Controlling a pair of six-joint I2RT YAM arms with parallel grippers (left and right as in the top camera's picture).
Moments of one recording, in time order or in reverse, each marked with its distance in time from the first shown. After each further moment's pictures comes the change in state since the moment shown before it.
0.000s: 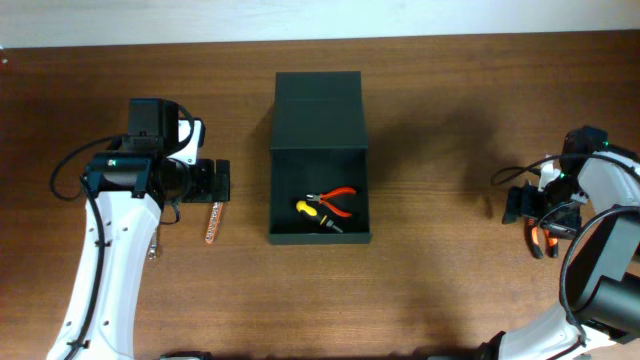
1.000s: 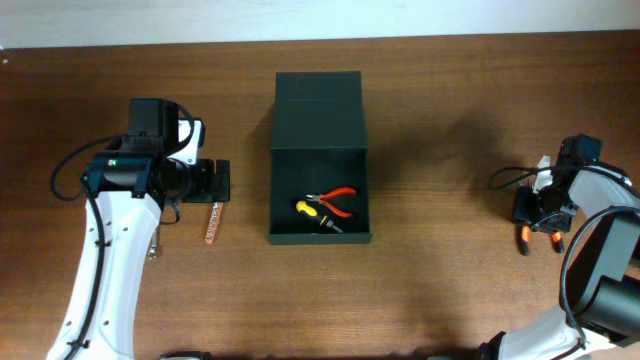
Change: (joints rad) left arm 0.000 0.000 0.000 0.000 0.000 0.000; right arm 0.000 -0.013 -0.127 0.256 -0.019 -0.014
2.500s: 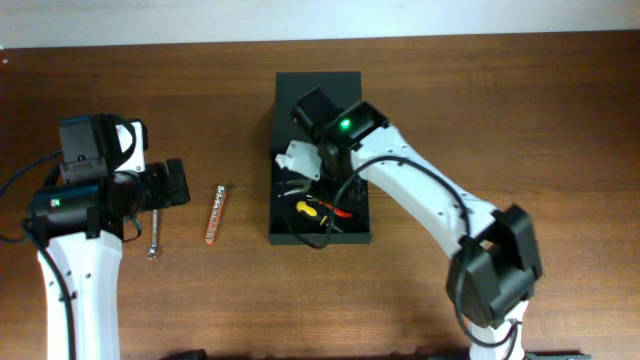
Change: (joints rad) left arm 0.191 -0.151 0.000 -0.005 -0.018 0.000; right arm 1.092 0.189 0.716 -0.442 -0.089 -0.451
